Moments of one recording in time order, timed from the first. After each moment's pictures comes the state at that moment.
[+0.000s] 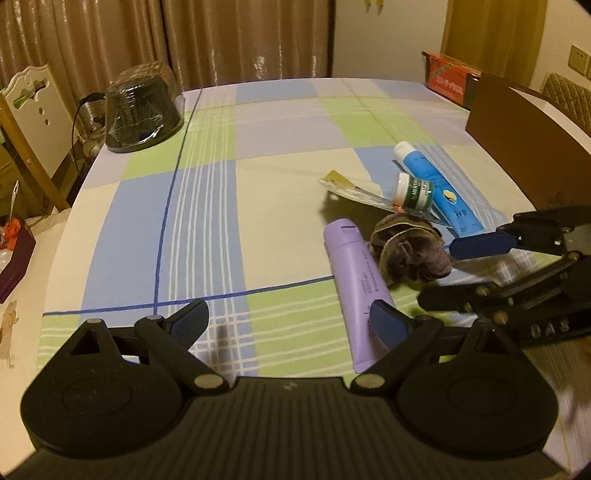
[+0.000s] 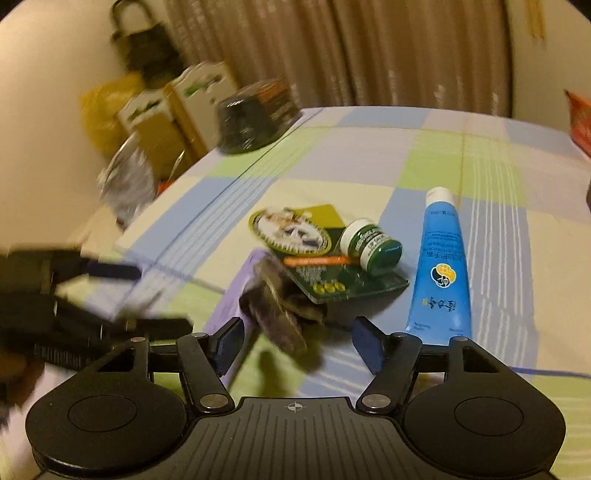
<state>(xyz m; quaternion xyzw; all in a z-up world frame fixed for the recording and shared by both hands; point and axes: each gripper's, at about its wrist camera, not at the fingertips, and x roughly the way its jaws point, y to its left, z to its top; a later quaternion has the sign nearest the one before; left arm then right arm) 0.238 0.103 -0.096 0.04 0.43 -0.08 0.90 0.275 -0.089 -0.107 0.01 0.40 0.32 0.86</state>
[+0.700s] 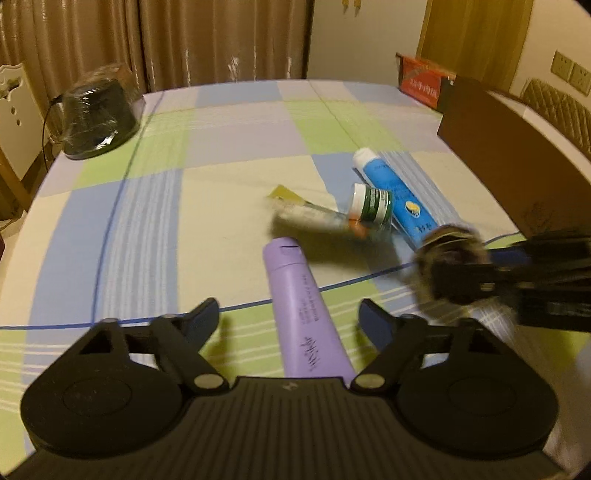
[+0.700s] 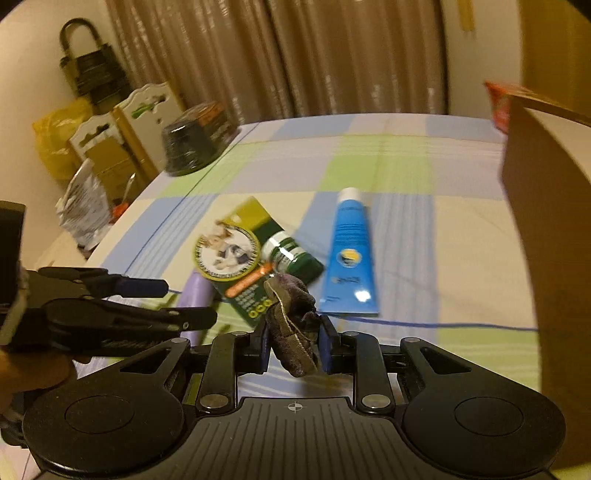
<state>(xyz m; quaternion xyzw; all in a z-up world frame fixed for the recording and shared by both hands) 0.260 0.065 -0.103 0.03 0.43 -0.11 0.89 0.245 -0.146 -0.071 0.03 0.41 0.23 0.88</state>
